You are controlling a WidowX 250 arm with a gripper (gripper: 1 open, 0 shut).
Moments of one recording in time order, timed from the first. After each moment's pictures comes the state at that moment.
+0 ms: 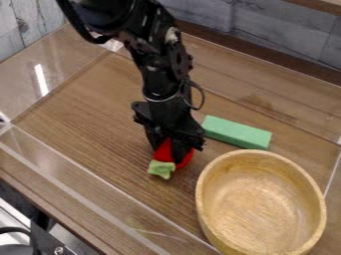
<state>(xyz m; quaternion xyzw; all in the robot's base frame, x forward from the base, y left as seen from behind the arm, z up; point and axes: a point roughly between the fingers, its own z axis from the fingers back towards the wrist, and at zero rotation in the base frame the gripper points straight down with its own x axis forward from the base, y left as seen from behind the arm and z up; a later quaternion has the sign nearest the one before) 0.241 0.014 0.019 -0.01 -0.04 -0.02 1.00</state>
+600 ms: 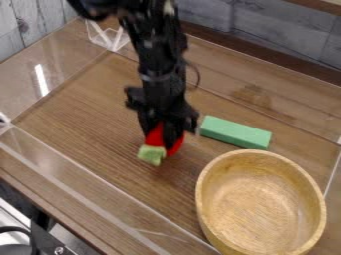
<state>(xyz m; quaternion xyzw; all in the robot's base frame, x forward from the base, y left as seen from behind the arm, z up) 0.250 0.020 0.051 -0.02 -0.02 -0.01 1.00</state>
